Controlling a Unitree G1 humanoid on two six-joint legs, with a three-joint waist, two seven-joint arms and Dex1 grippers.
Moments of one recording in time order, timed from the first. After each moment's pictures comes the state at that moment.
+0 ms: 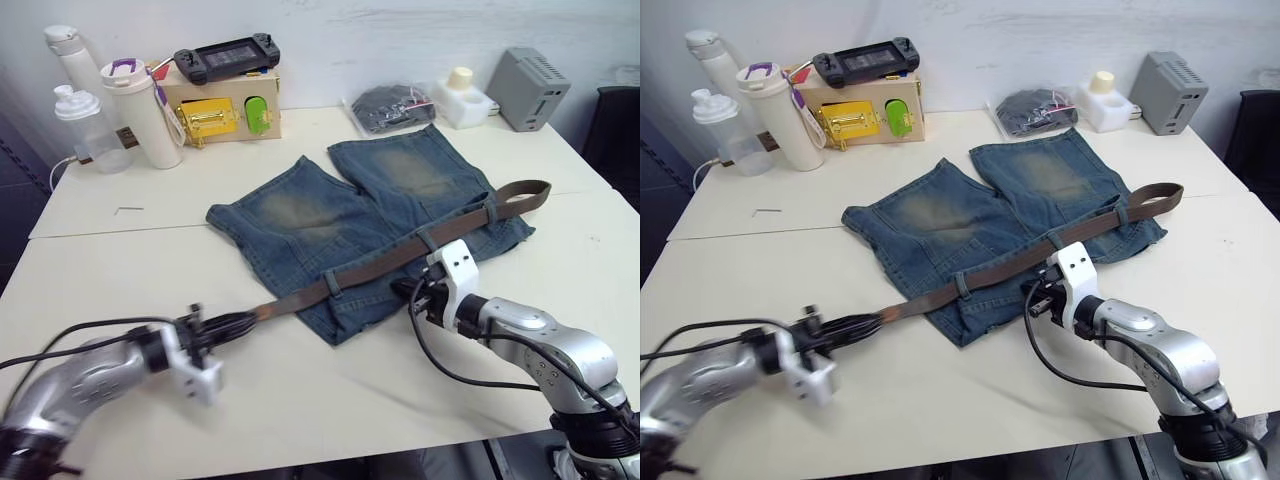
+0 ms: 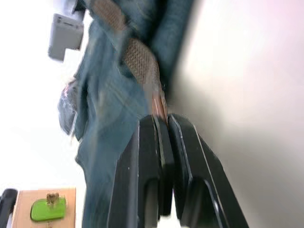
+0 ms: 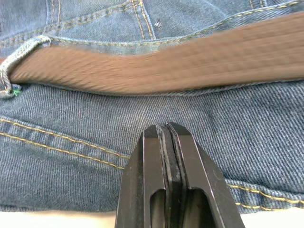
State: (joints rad) left arm 0.11 1.02 0.07 0.15 0.40 -1.05 -0.26; right arm -0.25 -0.64 0.04 -0.39 0.69 0.88 0.30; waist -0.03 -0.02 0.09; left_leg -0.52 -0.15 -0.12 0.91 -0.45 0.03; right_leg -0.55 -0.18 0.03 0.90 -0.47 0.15
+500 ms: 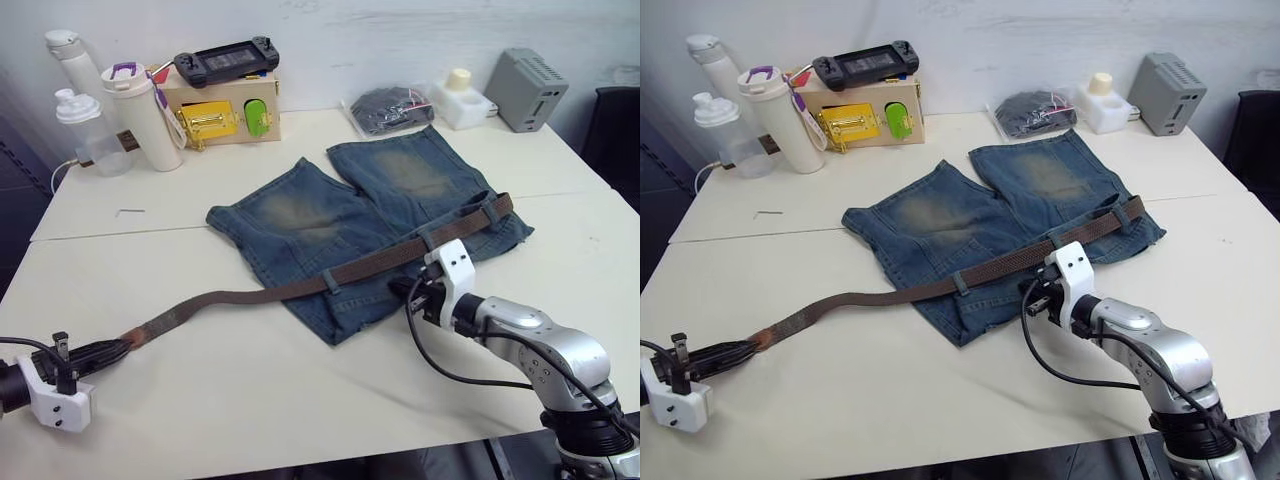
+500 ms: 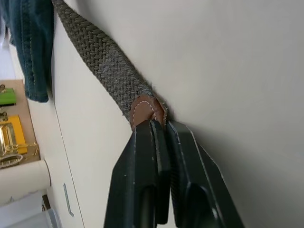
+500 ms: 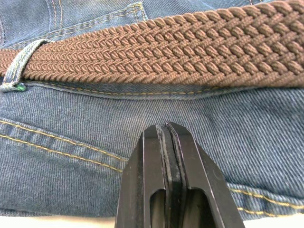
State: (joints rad) left arm 0.14 1.27 0.10 0.67 0.60 -1.26 0.11; right arm -0.25 -0.59 0.03 -0.38 0.63 0.90 0.36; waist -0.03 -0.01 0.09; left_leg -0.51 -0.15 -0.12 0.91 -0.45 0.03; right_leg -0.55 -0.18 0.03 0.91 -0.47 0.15
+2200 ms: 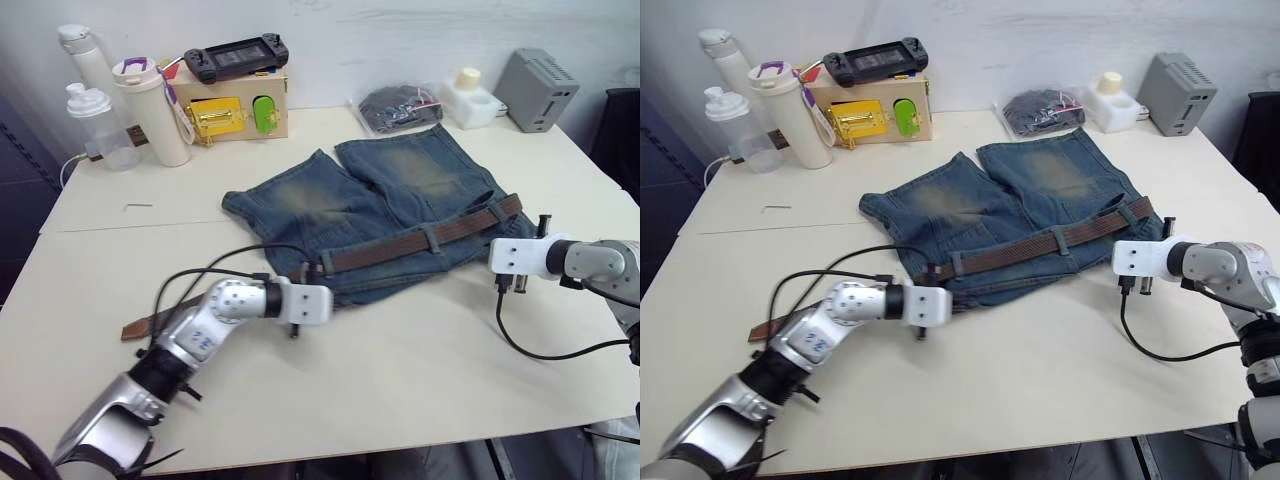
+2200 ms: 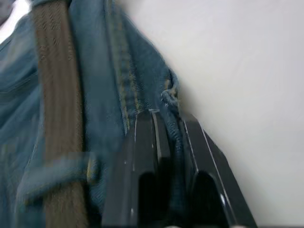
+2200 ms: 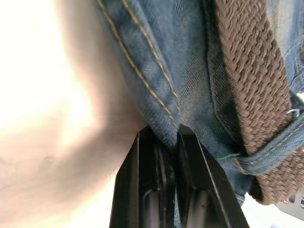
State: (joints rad) left arm -0.52 0.63 -0.48 0.09 0.06 -0.20 -0.70; right arm -0.66 -0.99 0.25 0.65 -0.33 -0.45 0.78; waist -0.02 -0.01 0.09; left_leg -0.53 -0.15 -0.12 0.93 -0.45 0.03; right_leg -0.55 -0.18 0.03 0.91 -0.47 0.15
